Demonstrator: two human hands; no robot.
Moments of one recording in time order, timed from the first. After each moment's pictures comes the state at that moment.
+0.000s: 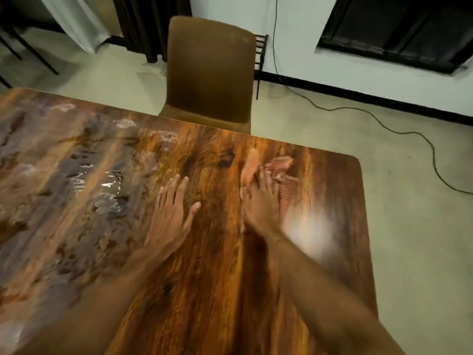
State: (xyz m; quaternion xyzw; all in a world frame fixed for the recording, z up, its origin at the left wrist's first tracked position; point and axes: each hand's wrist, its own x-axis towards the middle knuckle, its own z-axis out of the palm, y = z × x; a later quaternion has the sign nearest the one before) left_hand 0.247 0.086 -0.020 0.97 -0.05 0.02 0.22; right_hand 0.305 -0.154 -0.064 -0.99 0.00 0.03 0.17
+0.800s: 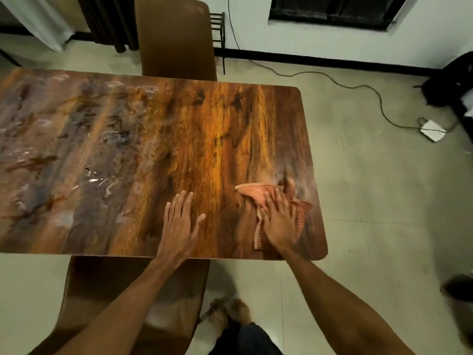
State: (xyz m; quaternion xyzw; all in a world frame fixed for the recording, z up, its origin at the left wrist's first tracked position) left_hand -0.074 0.056 -0.005 0.96 -0.09 -0.03 0.26; right_hand -0.086 -0.235 -0.057 -0.98 0.13 0.06 0.16
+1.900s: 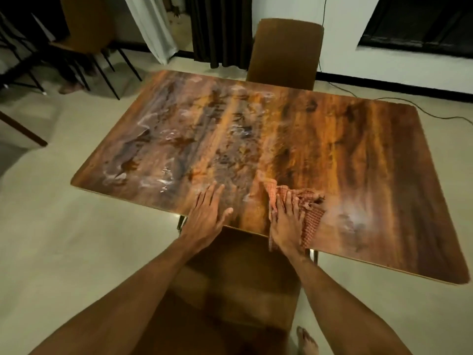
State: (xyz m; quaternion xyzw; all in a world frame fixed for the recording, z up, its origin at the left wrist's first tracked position) left_hand -0.105 0.352 0.017 0.97 -0.09 -0.03 0.21; right_hand -0.084 0.106 -0.069 -0.98 0.04 0.05 0.18
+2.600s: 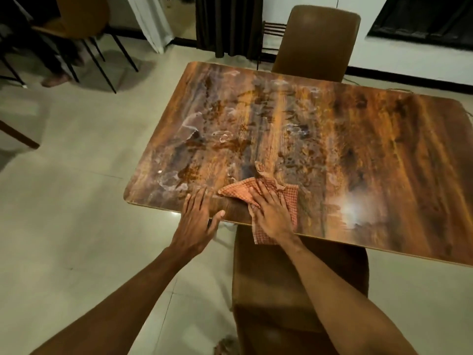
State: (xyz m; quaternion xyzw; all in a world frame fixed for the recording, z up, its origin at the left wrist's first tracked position) left_hand -0.075 0.611 -0.009 0.97 -0.07 -0.04 0.25; right_hand -0.036 0.363 -0.072 -0.98 -0.10 0.07 0.18
